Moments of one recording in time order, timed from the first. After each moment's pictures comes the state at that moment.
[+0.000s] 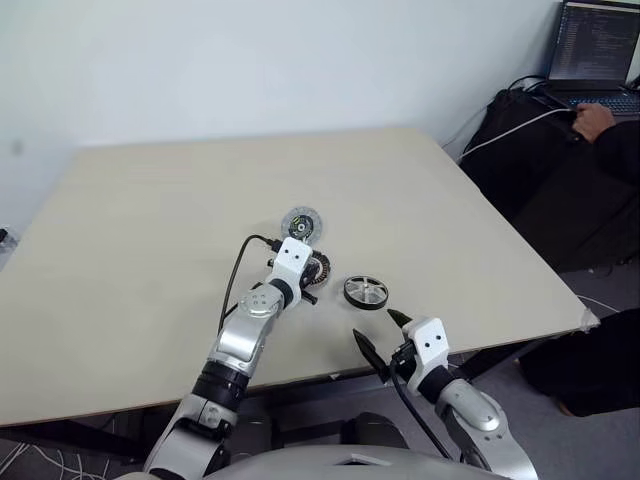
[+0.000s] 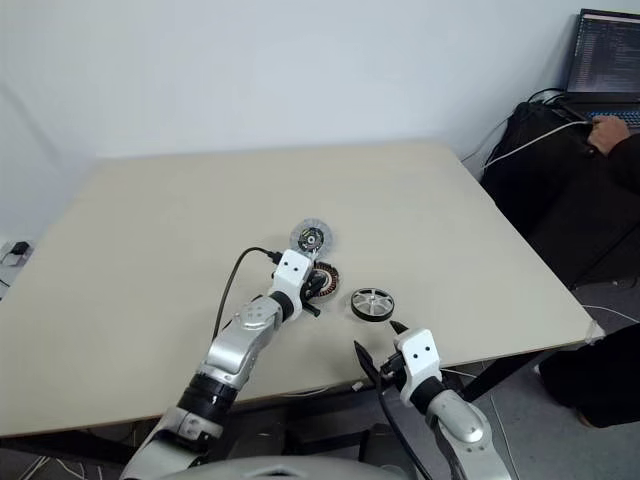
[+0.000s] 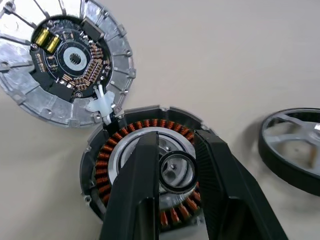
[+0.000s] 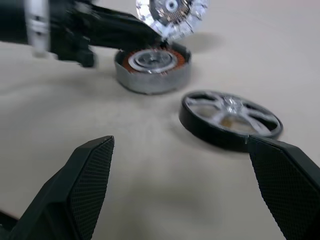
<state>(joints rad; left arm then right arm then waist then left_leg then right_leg) -0.31 -0.01 -0.25 0.29 0.04 0.33 -0.24 0.41 -0.28 0.14 -0.26 0.15 0.06 0.42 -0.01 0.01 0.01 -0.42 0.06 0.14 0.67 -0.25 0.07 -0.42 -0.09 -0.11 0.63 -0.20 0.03</state>
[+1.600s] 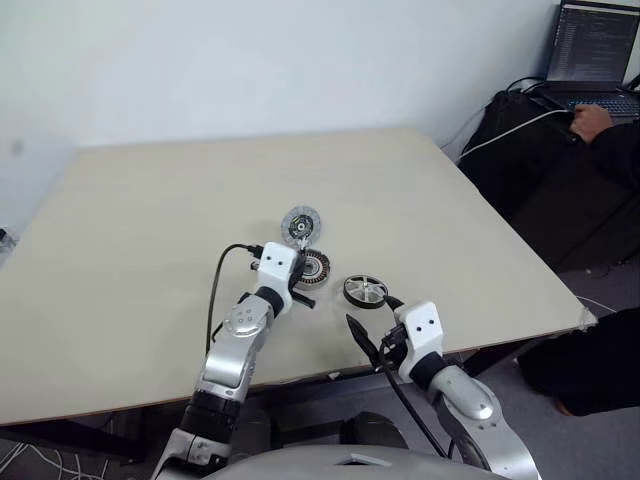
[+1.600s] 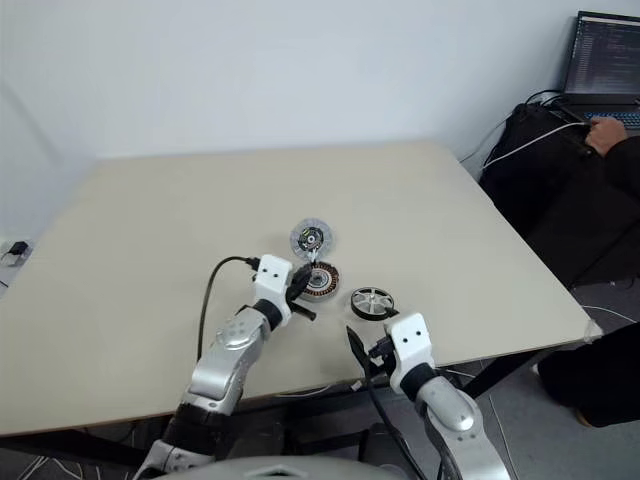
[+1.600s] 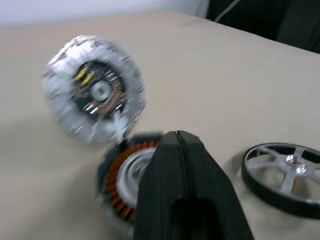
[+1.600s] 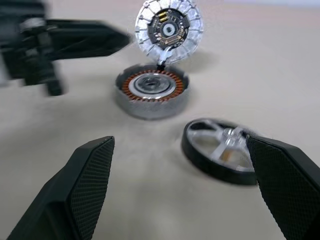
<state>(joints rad) -0.05 0.02 -0.17 -0.02 0.00 0.27 -0.24 0.35 -0.25 0.18 -0.45 0.10 0.32 0.30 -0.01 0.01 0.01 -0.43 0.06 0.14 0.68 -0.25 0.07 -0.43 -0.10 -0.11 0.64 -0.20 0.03</state>
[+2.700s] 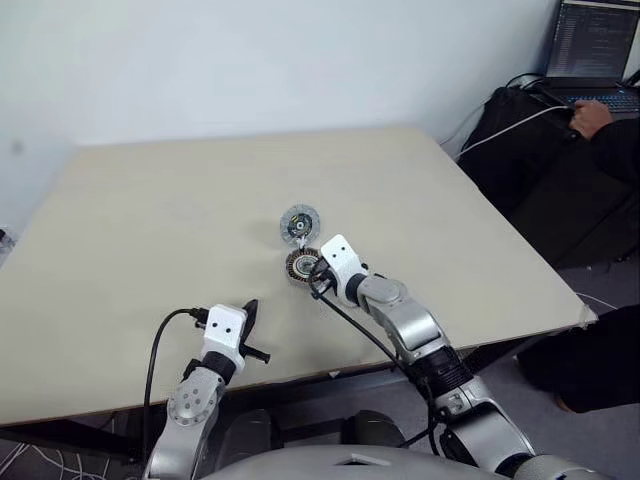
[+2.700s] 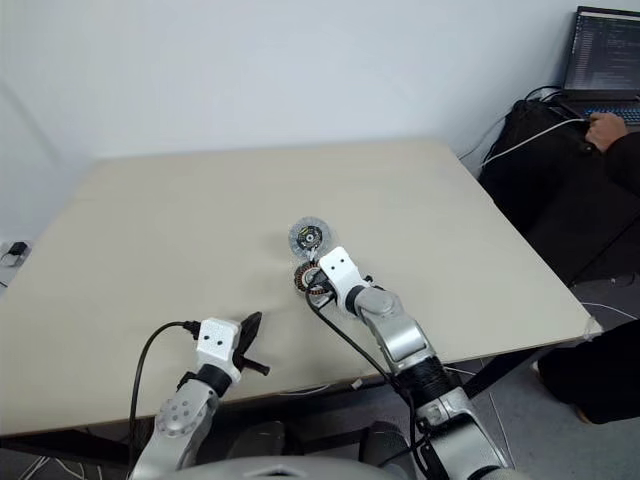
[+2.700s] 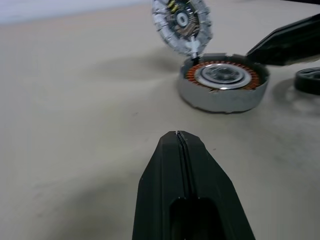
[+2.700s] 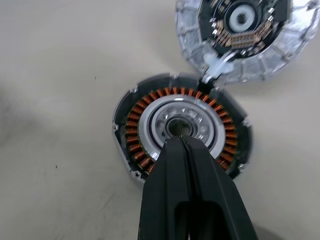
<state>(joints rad) 0.34 0.15 -0.13 -0.13 0.00 -0.05 -0.27 -0.37 -0.13 0.34 0.20 0.00 0.53 0.39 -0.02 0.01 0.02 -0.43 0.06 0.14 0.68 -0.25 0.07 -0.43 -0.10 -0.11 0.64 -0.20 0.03</state>
